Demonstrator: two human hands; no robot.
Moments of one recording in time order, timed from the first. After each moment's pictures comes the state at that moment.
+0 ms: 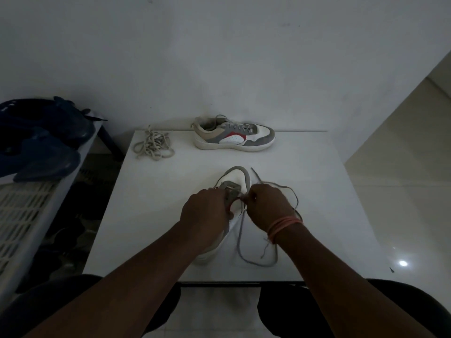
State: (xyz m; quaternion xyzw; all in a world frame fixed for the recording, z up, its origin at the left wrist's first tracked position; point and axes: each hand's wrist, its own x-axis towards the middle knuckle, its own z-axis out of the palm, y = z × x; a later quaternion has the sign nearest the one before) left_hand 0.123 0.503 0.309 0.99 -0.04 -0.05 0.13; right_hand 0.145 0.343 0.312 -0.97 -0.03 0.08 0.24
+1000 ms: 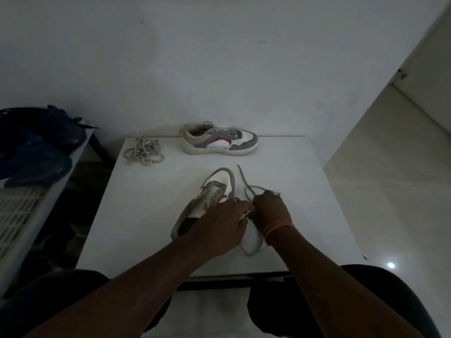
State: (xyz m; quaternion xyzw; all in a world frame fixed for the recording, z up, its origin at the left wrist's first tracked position) left_hand 0.084 0.459 0.324 0.93 -0.21 -0.04 0.30; right_hand 0.134 0.299 0.279 -0.99 -0.01 0.11 0.12
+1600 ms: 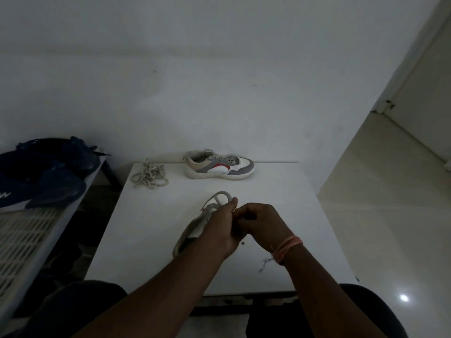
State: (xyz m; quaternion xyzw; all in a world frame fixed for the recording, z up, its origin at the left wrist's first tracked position) left_hand 0.106 0.424 0.353 0.40 0.26 -0.21 0.85; right_hand 0.098 0.305 0.369 -0.82 -0.04 0.13 0.55
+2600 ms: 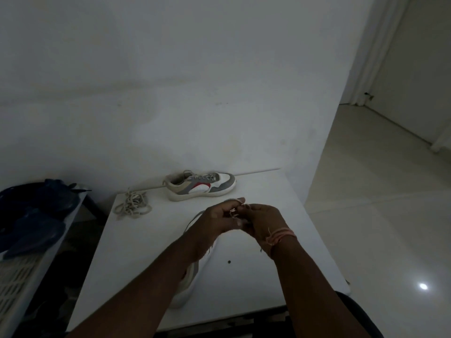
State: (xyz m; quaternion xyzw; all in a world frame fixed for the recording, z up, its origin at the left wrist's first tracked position) left_hand 0.138 0.414 0.385 0.74 -0.11 -0.21 0.63; right_hand 0.132 0.260 0.382 -0.64 0.21 0.11 0.73
